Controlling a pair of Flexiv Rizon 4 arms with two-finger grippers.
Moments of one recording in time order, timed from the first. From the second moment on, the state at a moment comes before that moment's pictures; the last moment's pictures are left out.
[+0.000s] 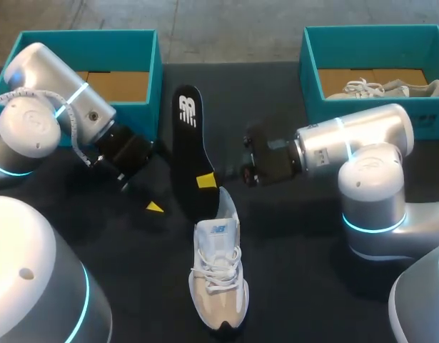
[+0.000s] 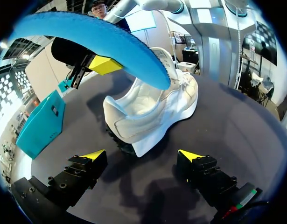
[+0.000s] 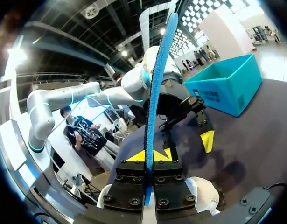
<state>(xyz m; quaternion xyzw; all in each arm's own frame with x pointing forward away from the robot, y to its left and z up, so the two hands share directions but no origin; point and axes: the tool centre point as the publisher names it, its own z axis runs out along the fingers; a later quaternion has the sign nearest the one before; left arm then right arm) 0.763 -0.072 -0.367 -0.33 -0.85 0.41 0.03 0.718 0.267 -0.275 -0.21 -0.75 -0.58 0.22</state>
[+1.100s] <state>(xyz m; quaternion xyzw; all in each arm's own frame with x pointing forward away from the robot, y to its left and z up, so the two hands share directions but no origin) 0.763 -0.072 -0.367 -0.33 -0.85 0.41 0.03 0.709 0.264 -0.290 -0.23 -0.74 -0.59 0.23</state>
